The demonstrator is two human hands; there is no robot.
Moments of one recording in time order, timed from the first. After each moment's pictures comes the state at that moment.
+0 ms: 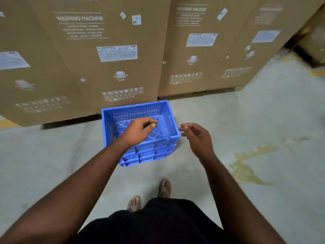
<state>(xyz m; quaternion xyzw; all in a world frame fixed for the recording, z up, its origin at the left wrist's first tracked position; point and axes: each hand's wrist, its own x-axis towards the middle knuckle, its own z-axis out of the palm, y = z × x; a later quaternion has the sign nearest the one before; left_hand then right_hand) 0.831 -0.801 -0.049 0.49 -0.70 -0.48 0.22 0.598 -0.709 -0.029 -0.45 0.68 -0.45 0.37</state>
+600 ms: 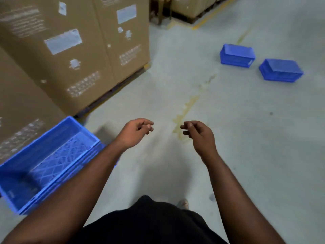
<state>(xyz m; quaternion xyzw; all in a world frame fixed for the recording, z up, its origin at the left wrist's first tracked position) 0.494 -0.621 -0.034 0.27 -0.78 -0.56 0.07 0.357 -0.402 -0.014 -0.18 0.76 -0.59 0.21</state>
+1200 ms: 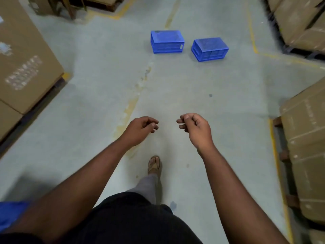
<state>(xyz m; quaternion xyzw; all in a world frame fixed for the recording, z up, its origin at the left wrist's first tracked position) 0.040 -0.411 -0.042 0.13 -0.79 -0.60 -0.07 -0.014 -0.194 -0.007 0.00 0.78 -0.62 0.12</state>
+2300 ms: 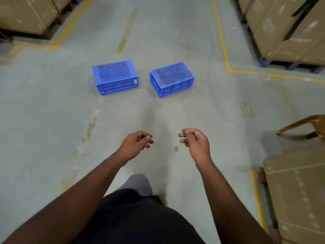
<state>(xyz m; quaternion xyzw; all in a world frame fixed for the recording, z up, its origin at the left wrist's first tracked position) -0.892 -0.202 -0.060 0.15 -0.77 -0.61 -0.16 -0.925 0.034 -0.044 0.14 0.73 -0.66 0.10</state>
